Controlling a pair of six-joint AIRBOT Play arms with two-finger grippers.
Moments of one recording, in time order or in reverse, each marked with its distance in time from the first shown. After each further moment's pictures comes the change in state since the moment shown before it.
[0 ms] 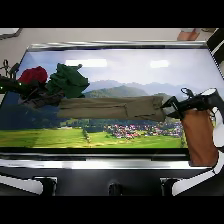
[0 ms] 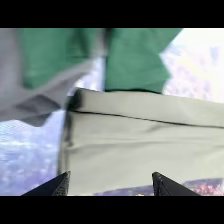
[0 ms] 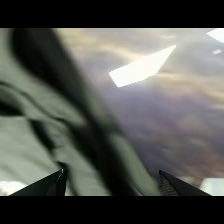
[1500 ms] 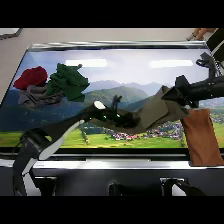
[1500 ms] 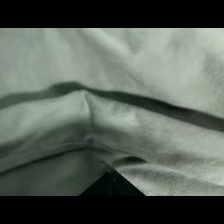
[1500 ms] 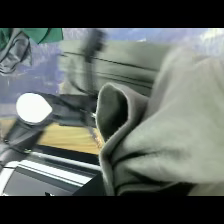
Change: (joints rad) left arm -0.974 -0.318 -0.175 -0.704 0.466 0.134; right arm 0.169 0.699 0.016 0.023 0.285 0.185
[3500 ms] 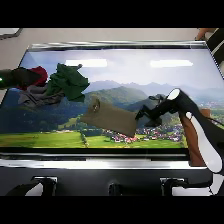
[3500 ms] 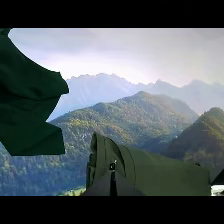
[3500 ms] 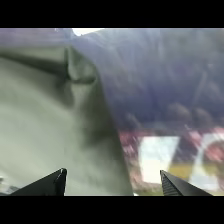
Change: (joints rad) left arm 0.795 0.927 -0.105 0.636 -0.213 0.023; right arm 0.243 -0.443 -0.283 -0.121 -0.361 0.080
